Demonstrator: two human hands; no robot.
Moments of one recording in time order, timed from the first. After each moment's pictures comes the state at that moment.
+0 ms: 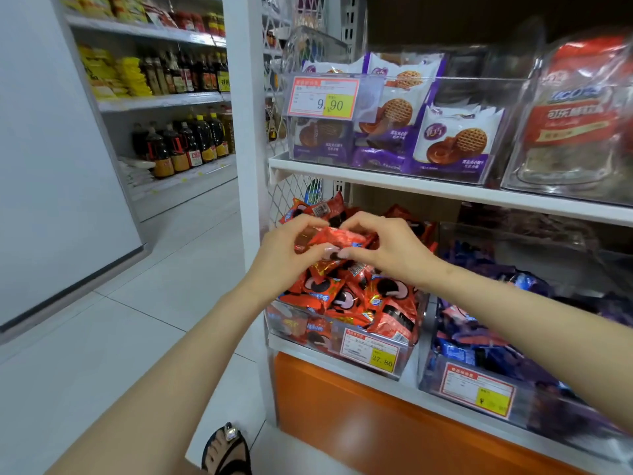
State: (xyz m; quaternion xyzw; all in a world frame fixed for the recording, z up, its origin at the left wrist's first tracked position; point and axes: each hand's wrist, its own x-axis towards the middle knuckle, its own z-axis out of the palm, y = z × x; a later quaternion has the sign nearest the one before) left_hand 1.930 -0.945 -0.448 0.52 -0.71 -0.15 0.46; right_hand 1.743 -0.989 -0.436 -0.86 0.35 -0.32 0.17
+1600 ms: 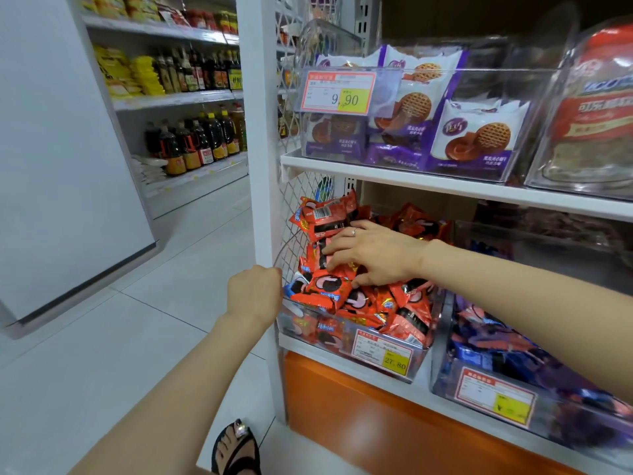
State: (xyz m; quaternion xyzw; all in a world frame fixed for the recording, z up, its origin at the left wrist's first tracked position) left_hand 1.961 -0.940 -0.492 0.76 -0.64 0.11 0.00; right_hand 1.766 -1.033 -0.443 -0.96 0.22 0.08 -0.16
